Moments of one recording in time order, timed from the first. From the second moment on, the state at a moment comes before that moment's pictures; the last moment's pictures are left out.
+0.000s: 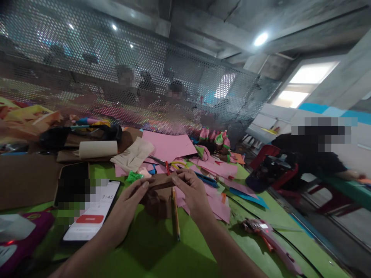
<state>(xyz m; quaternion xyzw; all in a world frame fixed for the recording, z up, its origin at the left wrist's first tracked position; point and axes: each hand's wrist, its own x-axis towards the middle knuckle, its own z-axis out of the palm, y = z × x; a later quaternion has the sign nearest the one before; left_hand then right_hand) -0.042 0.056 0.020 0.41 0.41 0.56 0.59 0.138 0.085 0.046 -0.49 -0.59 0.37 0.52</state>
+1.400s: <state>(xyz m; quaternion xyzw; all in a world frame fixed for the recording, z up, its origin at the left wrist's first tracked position) -0.044 0.063 0.003 0.44 0.48 0.54 0.54 0.141 0.083 0.045 -0.47 -0.66 0.28 0.52</state>
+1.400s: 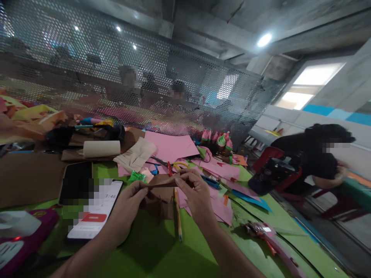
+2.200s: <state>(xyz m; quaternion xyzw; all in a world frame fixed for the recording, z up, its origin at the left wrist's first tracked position) -0.046 0.060 0.004 0.56 0.46 0.55 0.40 0.138 0.085 0.050 -0.52 -0.53 0.43 0.52</state>
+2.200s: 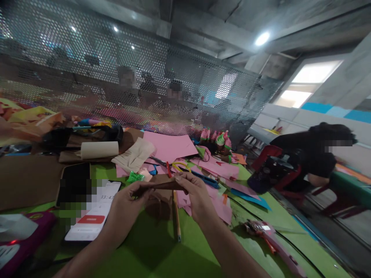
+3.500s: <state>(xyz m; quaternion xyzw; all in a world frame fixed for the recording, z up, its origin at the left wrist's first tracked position) -0.046 0.056 0.019 0.46 0.37 0.43 0.68 0.134 0.073 0.055 -0.46 -0.74 0.27 0.41</state>
